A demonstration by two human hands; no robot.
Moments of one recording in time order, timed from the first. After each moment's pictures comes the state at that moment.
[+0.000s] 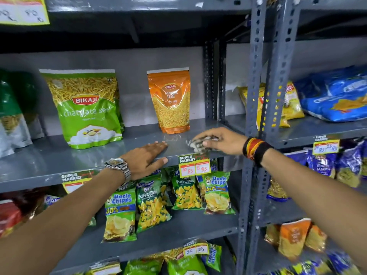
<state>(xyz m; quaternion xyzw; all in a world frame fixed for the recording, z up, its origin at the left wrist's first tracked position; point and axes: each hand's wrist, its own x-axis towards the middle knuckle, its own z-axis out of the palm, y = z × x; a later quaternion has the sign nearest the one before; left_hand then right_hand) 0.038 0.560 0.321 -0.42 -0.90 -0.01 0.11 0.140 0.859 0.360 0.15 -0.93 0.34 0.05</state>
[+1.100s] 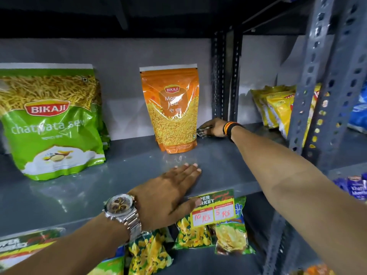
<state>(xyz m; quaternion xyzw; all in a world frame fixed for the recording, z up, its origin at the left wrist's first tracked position) 0.011 0.617 0.318 -0.54 -0.83 0.00 0.12 -0.125 0.916 0.371 -0.05 -0.96 0.27 0.07</state>
